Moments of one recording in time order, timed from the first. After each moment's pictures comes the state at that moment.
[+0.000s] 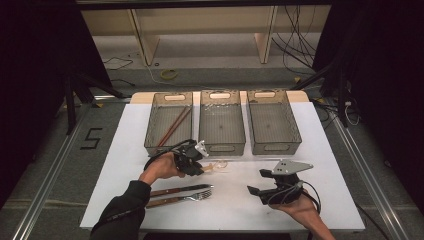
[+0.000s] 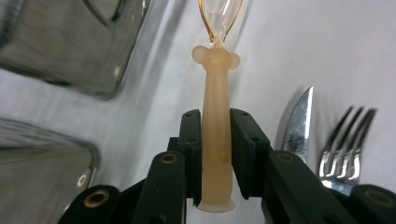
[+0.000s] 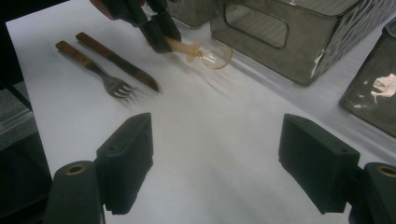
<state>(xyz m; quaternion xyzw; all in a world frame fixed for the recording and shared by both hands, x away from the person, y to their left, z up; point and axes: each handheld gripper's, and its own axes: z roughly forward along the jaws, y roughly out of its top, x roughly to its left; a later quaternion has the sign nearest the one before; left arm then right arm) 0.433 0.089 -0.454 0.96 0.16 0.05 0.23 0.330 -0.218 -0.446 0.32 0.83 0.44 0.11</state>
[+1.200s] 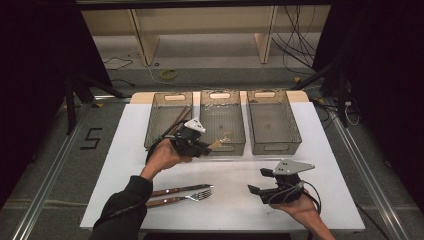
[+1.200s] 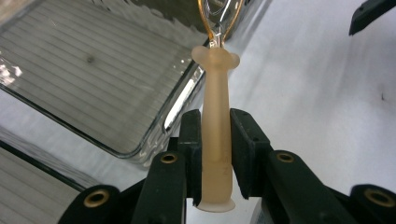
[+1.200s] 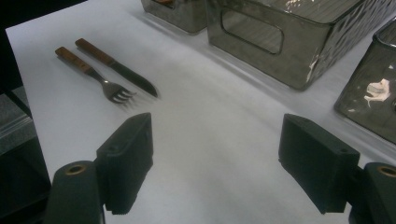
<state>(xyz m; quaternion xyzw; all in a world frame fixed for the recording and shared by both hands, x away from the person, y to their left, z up) 0.441 0.092 -0.397 0.89 0.25 0.07 0.37 0.330 -0.219 -0.444 0.32 0.83 0.45 0.12</state>
